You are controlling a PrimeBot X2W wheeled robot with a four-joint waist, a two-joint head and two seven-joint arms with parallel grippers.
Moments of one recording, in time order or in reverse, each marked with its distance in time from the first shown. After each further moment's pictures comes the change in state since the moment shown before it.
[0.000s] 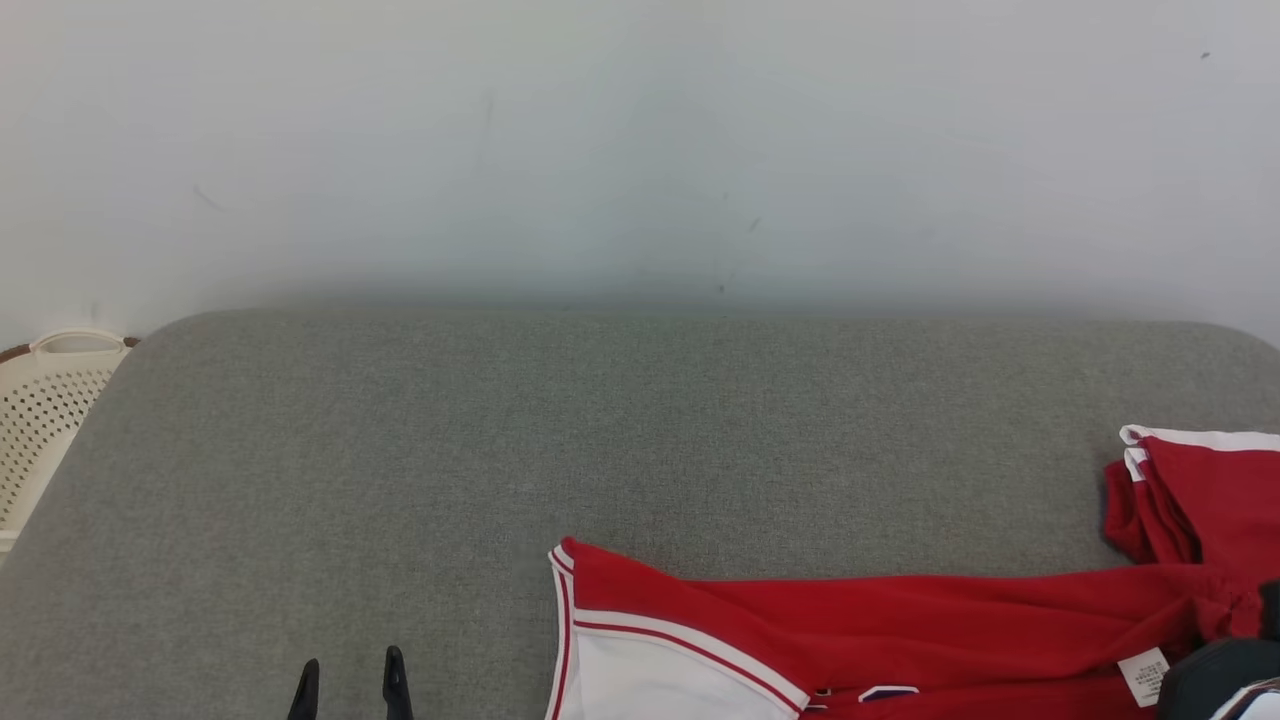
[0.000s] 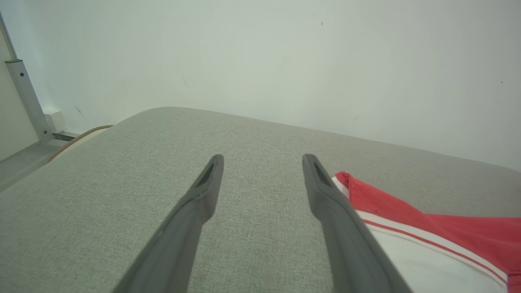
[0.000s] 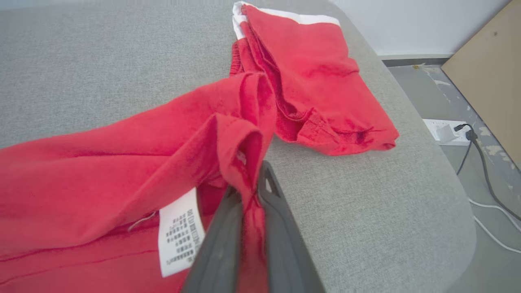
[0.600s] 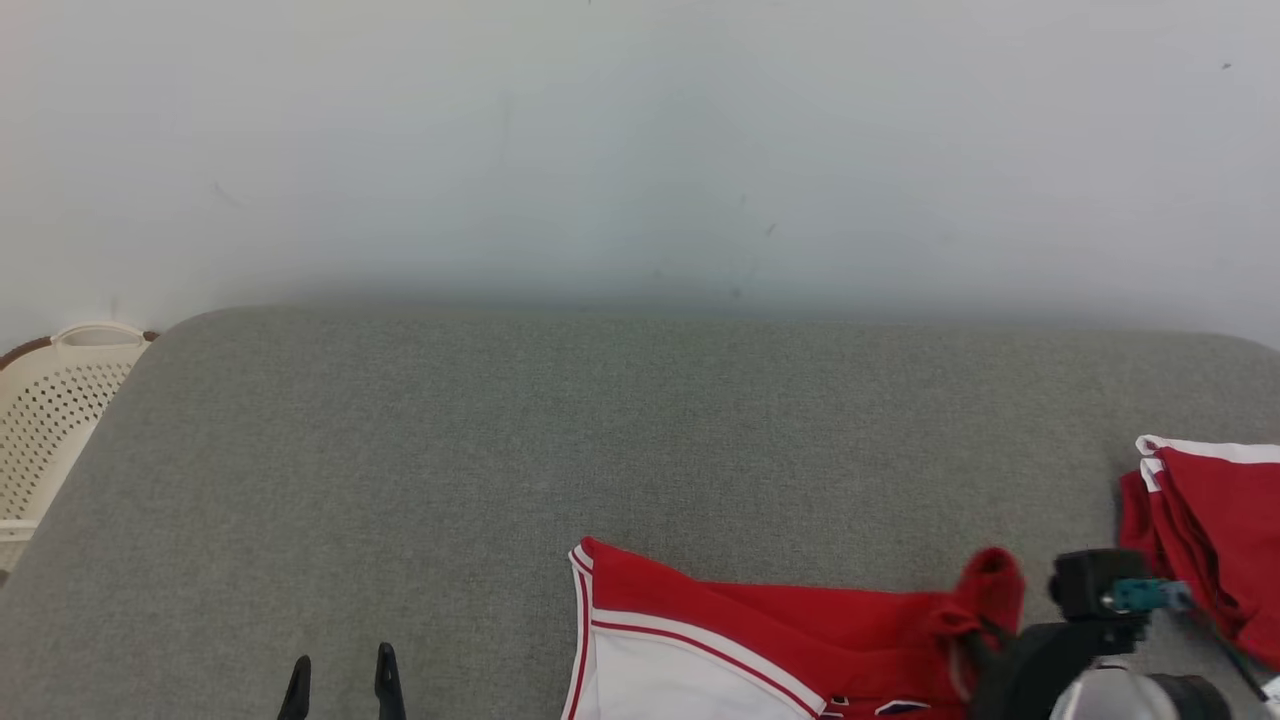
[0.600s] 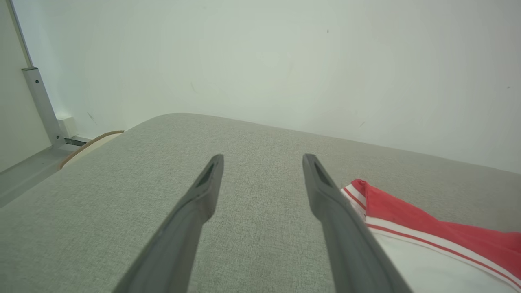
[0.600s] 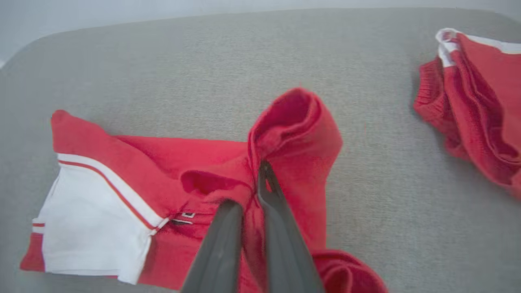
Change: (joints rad) left arm 0.004 -0.019 0.042 -0.002 0.036 -0.036 0.000; right arm 0.073 -0.001 0.314 -0.223 0.270 0.000 0.154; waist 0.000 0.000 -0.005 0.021
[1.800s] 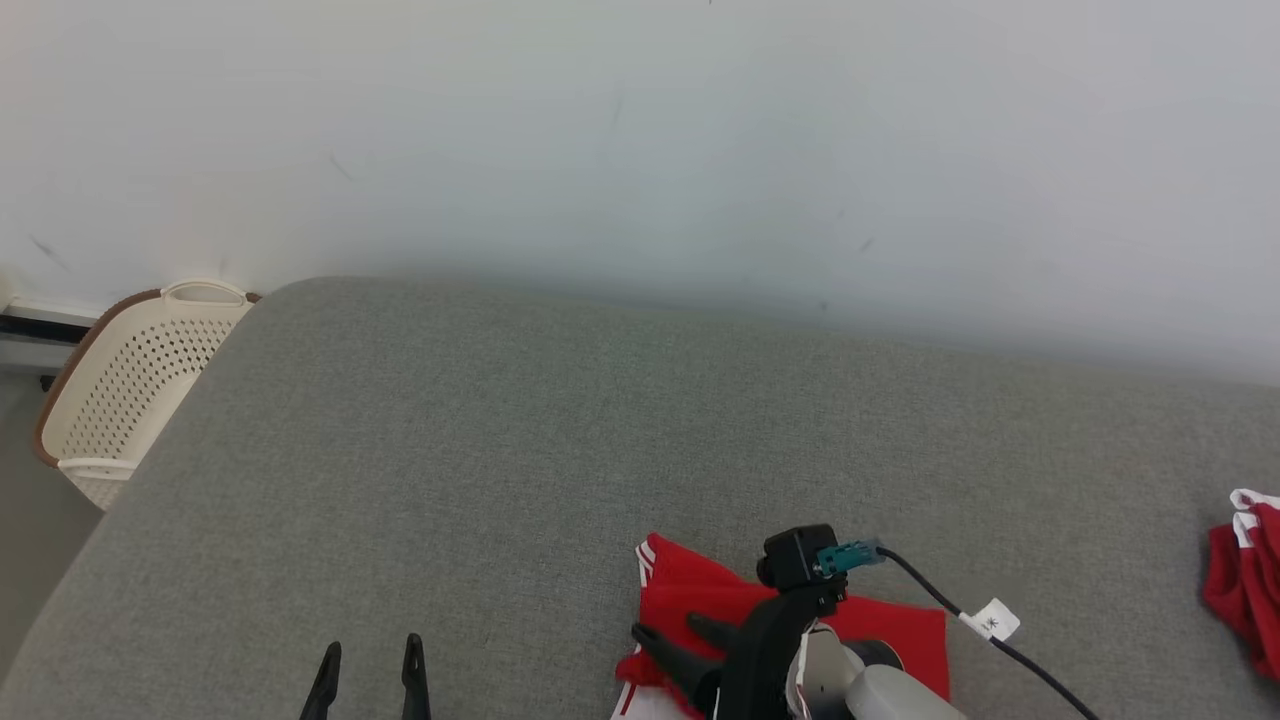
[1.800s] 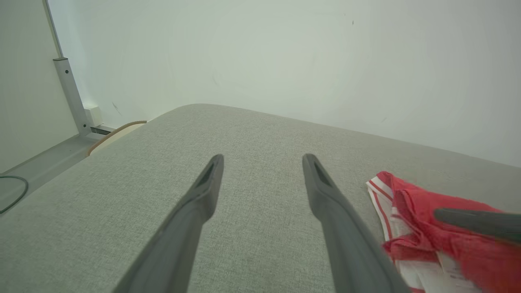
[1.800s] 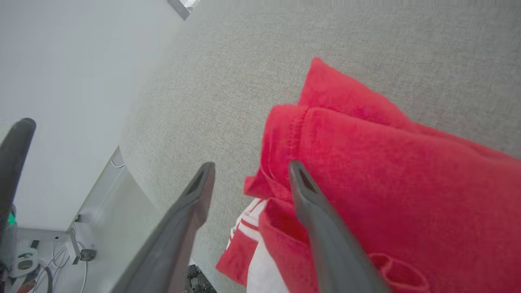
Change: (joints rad) left arm -0.071 -0.017 -0.002 0.115 0.028 -0.063 0.000; right arm -0.468 0.000 0.759 0.740 0.649 0.000 -0.381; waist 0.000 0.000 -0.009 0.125
